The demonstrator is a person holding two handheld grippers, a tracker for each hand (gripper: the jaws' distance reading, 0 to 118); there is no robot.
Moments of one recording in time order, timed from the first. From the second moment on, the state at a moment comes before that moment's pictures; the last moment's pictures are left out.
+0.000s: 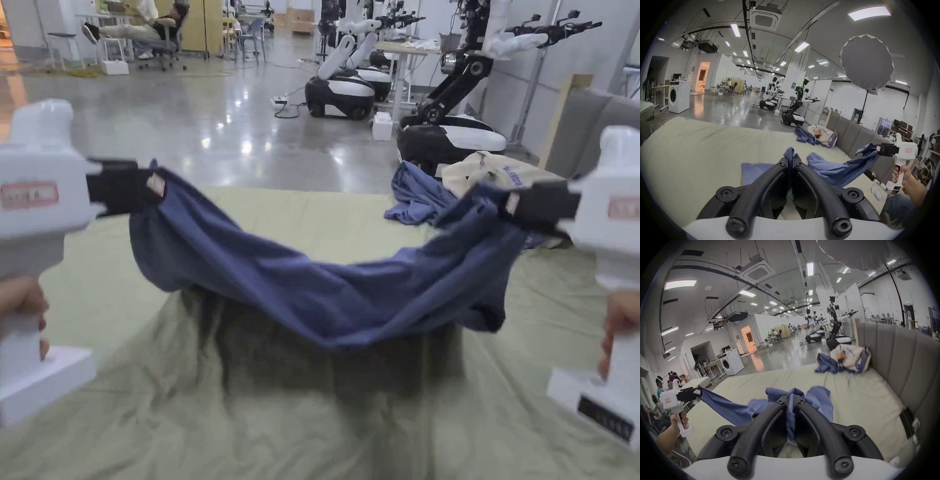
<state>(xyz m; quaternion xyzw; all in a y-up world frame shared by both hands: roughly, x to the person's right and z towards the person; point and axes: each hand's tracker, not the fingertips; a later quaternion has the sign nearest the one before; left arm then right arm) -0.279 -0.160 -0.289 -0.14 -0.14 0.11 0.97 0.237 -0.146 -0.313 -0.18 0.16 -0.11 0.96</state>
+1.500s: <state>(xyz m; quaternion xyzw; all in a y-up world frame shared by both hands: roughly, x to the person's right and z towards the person) -0.245 -0.224 -0.027 -0.05 0.01 0.00 1.00 0.196 -0.227 -0.049 -0.04 0.05 0.00 1.00</state>
